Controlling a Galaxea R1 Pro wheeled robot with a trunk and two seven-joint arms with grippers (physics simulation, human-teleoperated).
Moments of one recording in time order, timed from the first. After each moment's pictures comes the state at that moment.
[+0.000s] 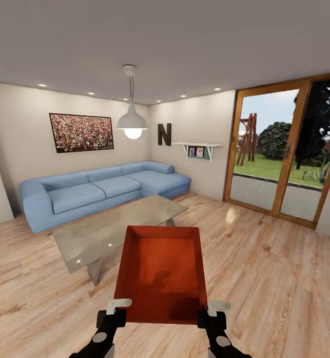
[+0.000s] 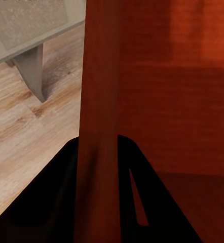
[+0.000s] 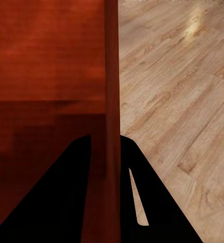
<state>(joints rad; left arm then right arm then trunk) -0.48 -0.09 -0.08 -0.28 0.02 -0.23 0.20 -0.50 0.14 0.11 -0.19 -0.04 -0.34 -0.22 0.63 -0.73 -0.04</state>
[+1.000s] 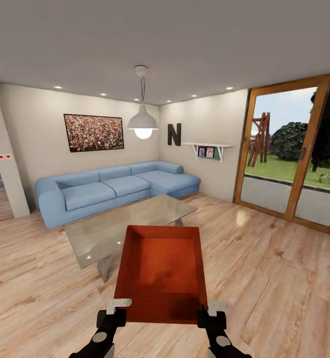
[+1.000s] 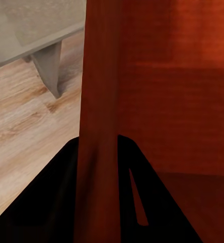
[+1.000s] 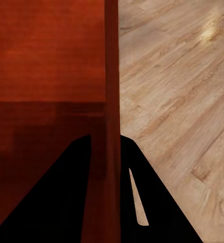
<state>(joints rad) -0.47 -0.09 -0.08 -0.29 0.02 -0.23 0.20 -0.50 0.14 0.11 -0.19 -0.04 -0.34 -0.22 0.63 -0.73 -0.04</state>
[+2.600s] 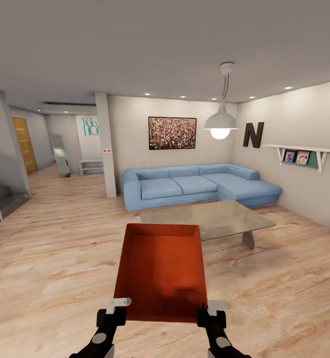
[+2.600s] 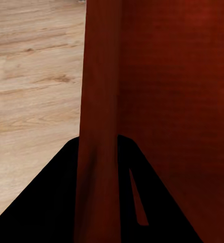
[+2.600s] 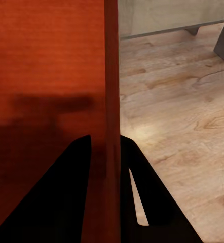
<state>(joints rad) -0.47 -0.09 -0.09 -0.28 0.02 -0.28 0.20 -0.50 0.14 0.12 -0.18 -0.04 -0.38 -0.22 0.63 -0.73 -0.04</state>
